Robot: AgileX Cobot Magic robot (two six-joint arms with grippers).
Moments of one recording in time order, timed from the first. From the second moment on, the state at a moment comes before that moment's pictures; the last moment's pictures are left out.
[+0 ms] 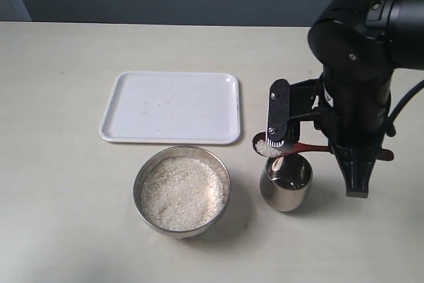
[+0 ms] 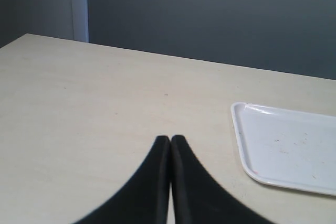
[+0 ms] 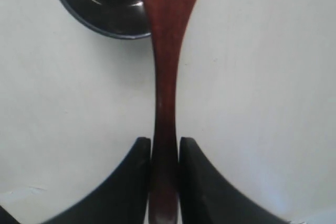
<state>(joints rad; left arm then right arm) -0.17 0.00 0.00 0.31 0.25 -0.47 0.82 1.59 -1.04 -0.36 1.22 -0.56</state>
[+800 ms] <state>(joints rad) -0.17 0.00 0.00 0.31 0.25 -0.47 0.69 1.52 -1.04 -0.29 1.22 -0.58</state>
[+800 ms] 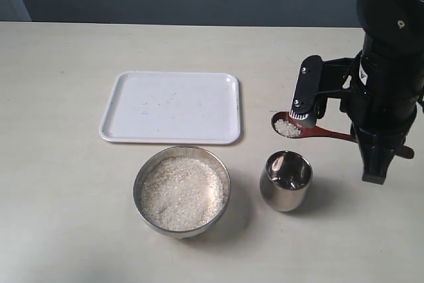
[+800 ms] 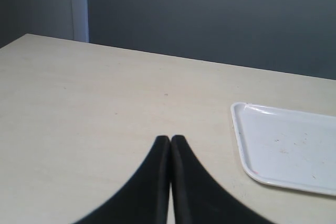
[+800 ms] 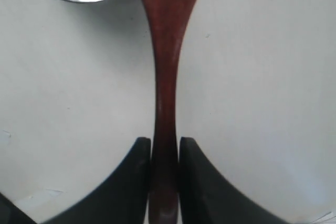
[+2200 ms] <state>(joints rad) -0.17 0.00 0.00 0.31 0.25 -0.47 0.69 1.54 -0.93 -0.36 1.13 -0.47</state>
